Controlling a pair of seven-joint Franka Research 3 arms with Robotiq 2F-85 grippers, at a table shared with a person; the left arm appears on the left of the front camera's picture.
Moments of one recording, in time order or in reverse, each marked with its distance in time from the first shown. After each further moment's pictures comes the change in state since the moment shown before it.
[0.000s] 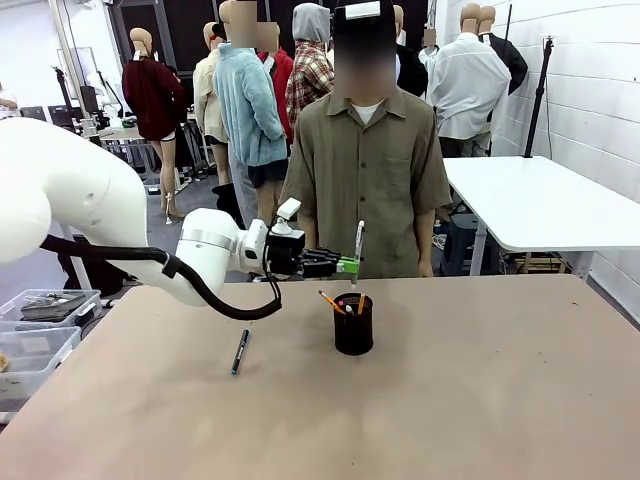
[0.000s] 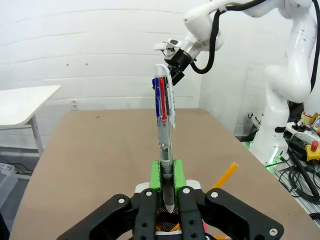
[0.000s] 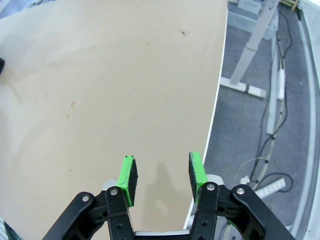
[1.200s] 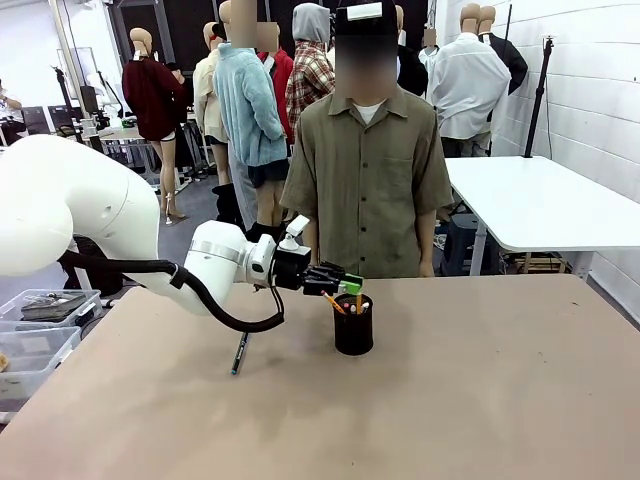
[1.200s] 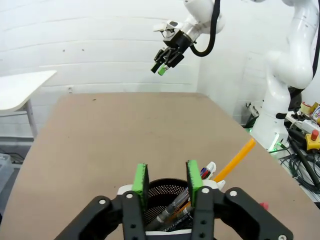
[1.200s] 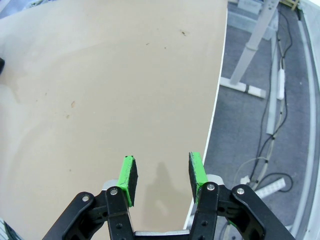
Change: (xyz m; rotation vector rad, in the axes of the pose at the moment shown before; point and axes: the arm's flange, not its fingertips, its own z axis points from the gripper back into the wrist) left arm -0.020 0.007 -0.001 -0.008 0.057 0.008; right arm 0.000 0.000 0.000 0.000 0.000 0.000
